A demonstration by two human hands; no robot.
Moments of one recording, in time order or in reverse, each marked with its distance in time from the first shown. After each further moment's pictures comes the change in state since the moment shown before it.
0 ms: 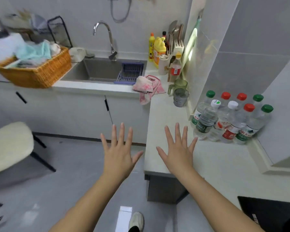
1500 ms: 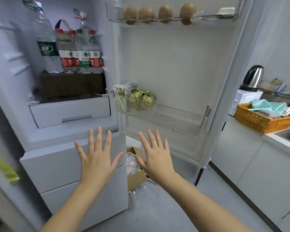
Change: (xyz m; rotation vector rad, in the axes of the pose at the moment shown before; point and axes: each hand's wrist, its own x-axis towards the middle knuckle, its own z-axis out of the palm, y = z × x) left_hand -0.692 -0.457 -0.192 0.408 0.300 -1.187; right_hand -0.471 -0.685 -0.065 0.269 0.076 -1.414
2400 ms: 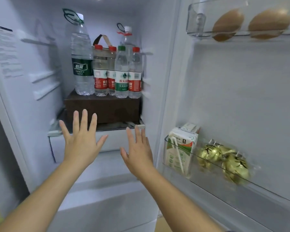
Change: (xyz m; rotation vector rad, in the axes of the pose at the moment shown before) left_hand 0.257 -0.221 0.073 0.147 0.125 -0.211; right_hand 0.322 -0.139 0.081 0.220 -0.006 -0.119
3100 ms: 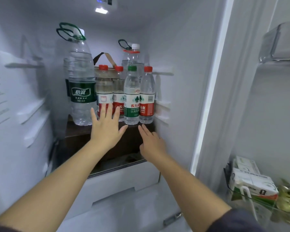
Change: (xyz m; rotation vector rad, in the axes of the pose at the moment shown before) left_hand 0.206 -0.017 0.053 -0.073 0.030 0.260; right_hand 0.185 -0.008 -0.003 -0.141 -0.061 0.253
